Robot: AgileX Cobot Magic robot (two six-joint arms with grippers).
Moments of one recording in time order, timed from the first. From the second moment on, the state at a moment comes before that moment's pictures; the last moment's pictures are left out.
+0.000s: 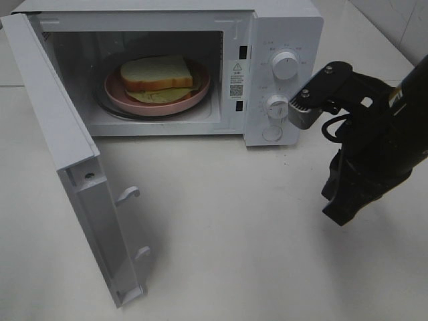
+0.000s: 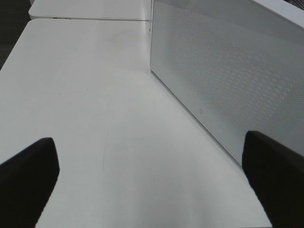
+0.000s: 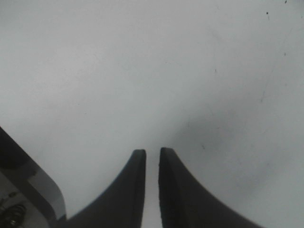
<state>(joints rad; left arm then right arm) 0.04 0.00 -0.50 -0.12 1.02 0.05 0.51 1.38 -0.81 0.00 0.71 -0.34</state>
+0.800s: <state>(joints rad) 0.04 0.00 -0.50 -0.12 1.02 0.05 0.51 1.38 -0.83 -0.02 0.76 -1.21</state>
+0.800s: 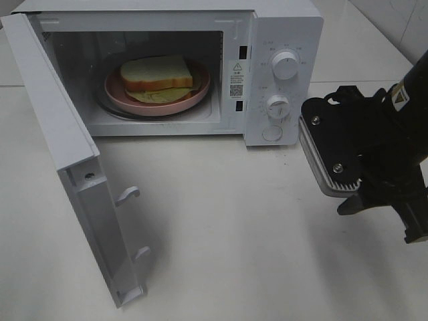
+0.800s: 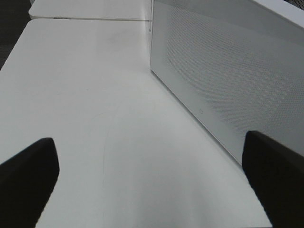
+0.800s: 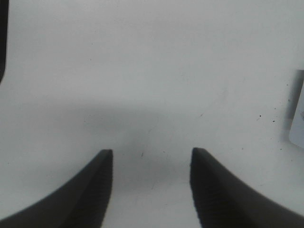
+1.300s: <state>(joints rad) 0.04 0.00 -0.50 -0.12 1.02 0.05 0.51 1.38 -0.83 -0.02 0.72 -1.12</state>
